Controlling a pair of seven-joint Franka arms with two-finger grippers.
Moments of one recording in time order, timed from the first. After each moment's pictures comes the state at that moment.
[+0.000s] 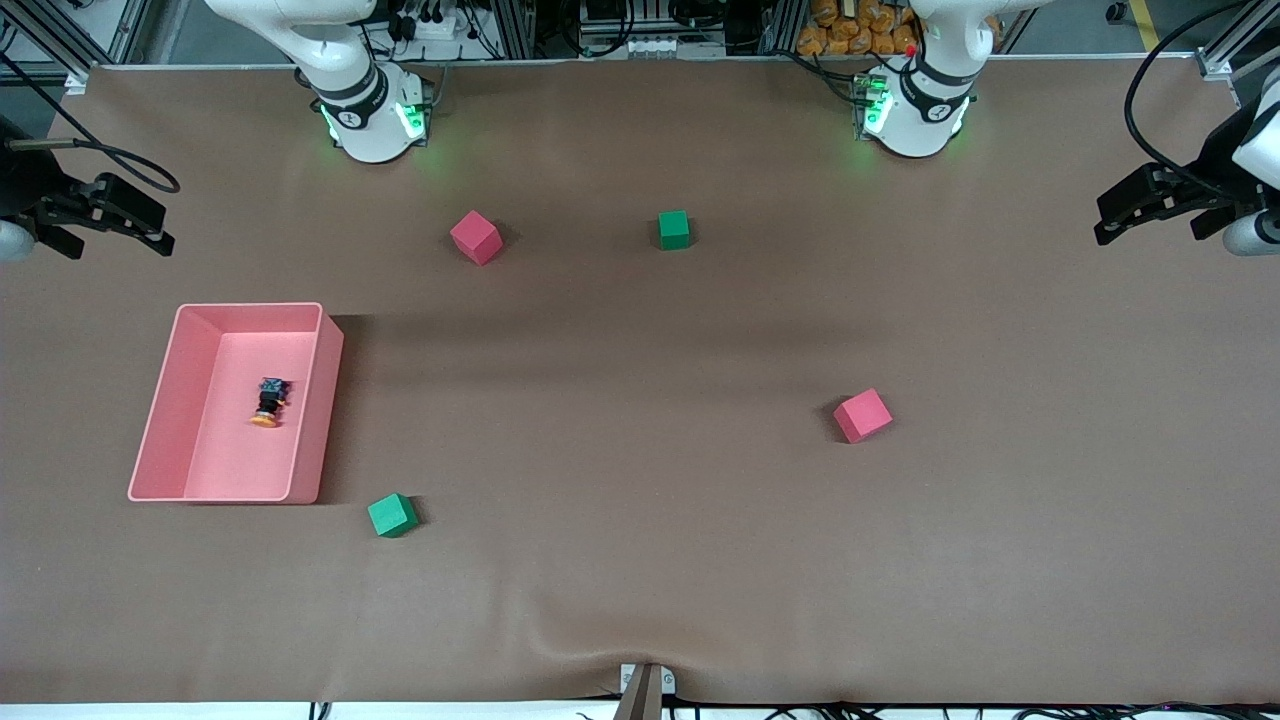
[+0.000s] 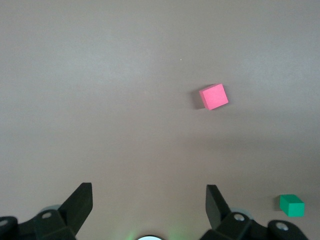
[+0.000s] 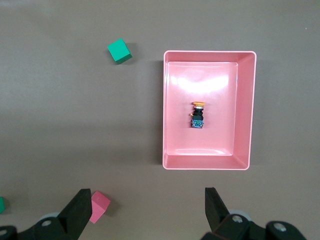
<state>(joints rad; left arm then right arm) 0.16 -0.02 -0.25 -1.49 0.02 1.46 -0.12 -0.02 -0.06 0.03 -1.58 0.02 1.53 -0.01</state>
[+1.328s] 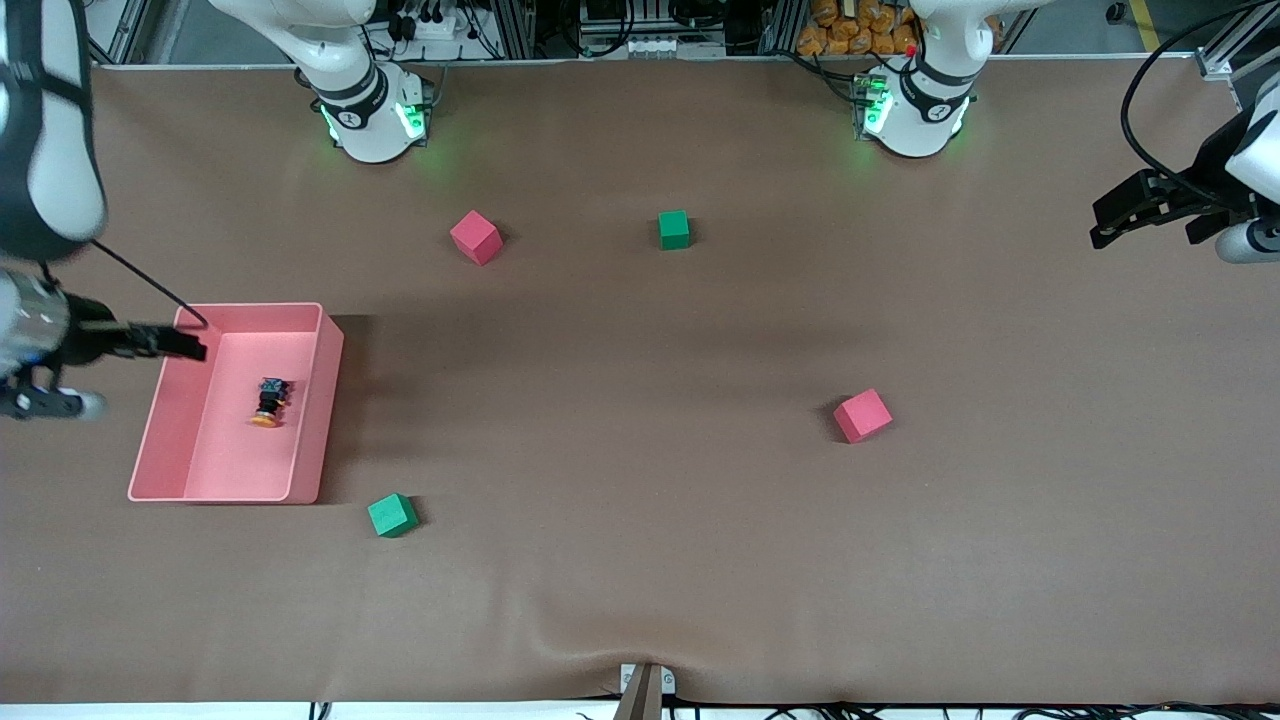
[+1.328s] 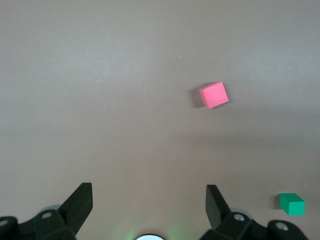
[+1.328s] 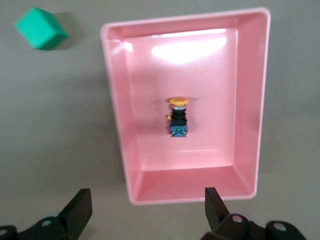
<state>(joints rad) 0.16 0.00 -0.25 -1.49 0.02 1.45 -0.12 -0.15 0.28 0.01 -1.68 0.01 1.76 -0.06</state>
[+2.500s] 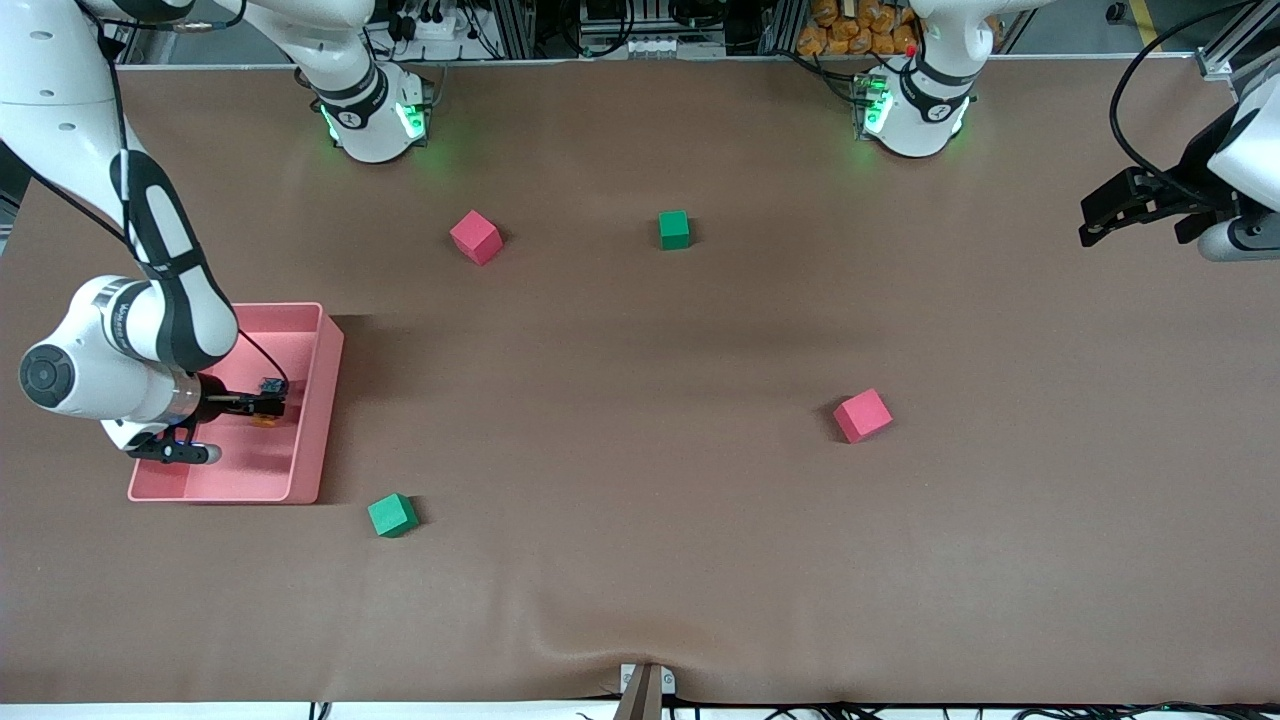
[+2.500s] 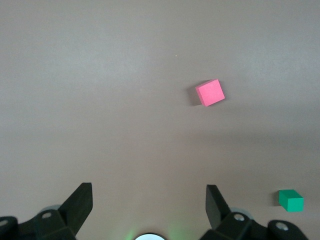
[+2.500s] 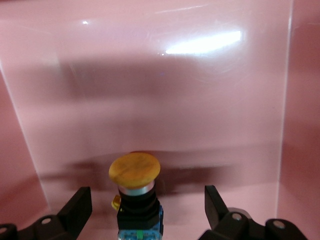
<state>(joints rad) 0.15 0.00 -0.26 -1.49 0.02 1.45 -0.12 -0.22 0.56 0.01 -1.89 0.02 2.28 -0.12</state>
